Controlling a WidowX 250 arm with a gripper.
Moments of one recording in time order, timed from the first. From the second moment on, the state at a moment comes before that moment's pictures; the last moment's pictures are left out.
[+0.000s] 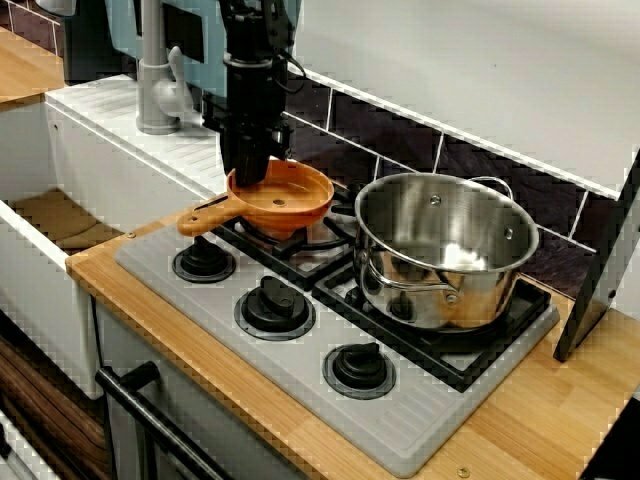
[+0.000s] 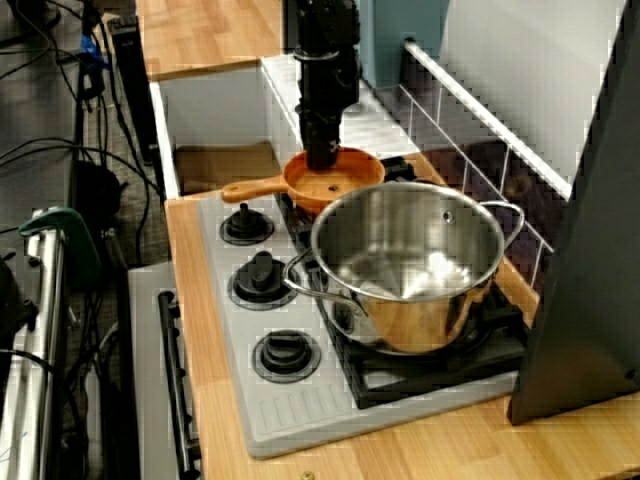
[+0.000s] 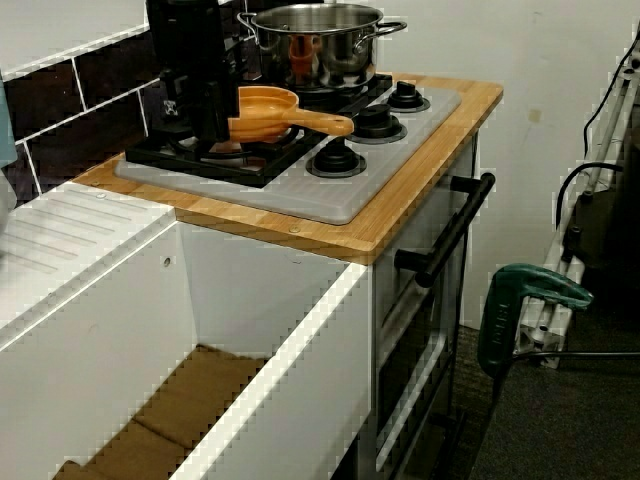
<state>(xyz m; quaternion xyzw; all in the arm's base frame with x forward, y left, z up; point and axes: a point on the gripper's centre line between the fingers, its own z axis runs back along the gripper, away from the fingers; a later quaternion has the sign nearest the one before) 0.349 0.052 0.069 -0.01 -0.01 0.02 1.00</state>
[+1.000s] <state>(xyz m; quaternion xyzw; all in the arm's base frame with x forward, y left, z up) 0.339 0.034 0.136 -0.02 -0.03 -0.01 1.00</state>
